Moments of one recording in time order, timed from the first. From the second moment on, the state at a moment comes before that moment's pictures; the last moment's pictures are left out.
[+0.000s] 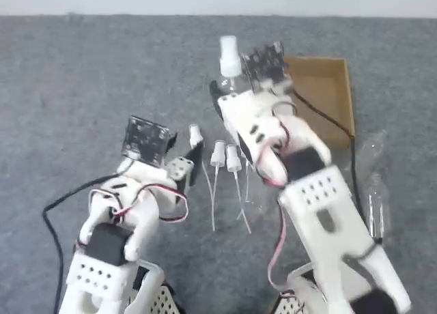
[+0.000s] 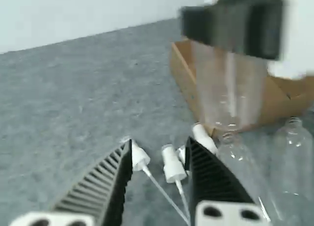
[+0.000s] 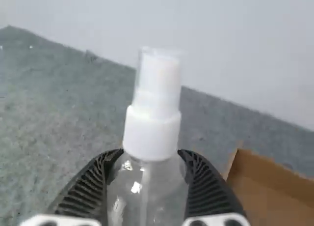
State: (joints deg) left arm 12.9 -74.2 64.3 53.9 3.8; right arm -28.4 -28.4 28.0 31.9 0.8
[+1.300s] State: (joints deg) left arm 13.3 -80.0 73.4 47.3 5.0; right arm -14.8 -28.8 19.5 36.9 2.6
